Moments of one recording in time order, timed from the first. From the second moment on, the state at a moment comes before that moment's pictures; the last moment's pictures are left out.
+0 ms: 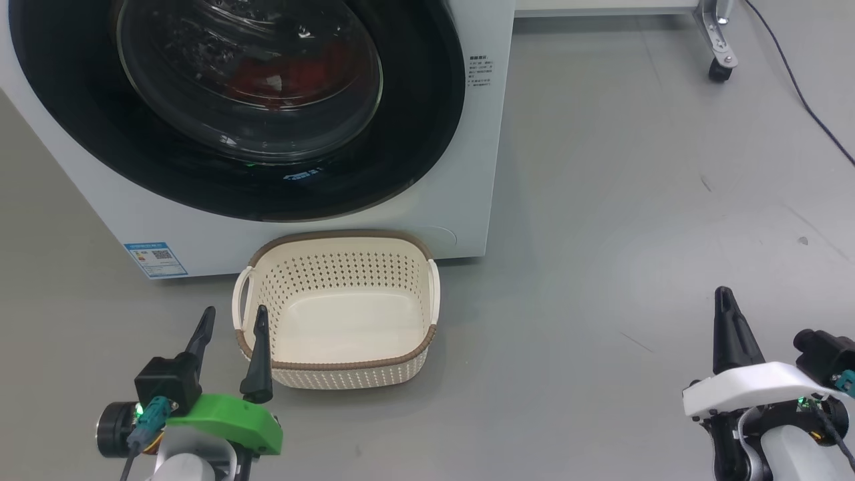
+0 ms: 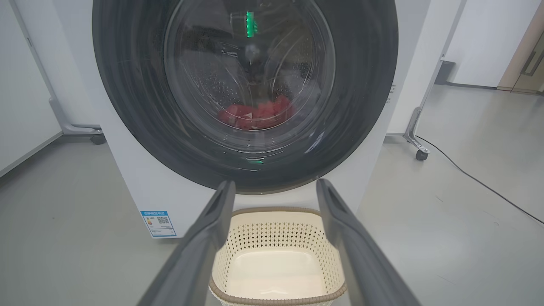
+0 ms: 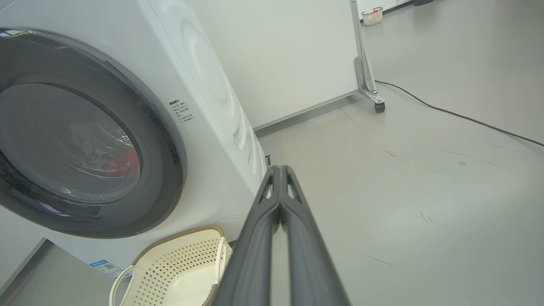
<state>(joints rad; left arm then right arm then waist) -0.14 0.07 -0.23 0.34 -0.41 0.00 -0.25 -0.04 -0.14 0.11 0.28 0.60 0.07 -0.24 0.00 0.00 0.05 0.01</state>
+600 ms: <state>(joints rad) -0.21 0.05 -0.23 0.30 -0.39 -0.01 -0.25 -0.29 -0.07 -0.05 0.28 1.14 0.11 -0.04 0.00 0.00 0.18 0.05</state>
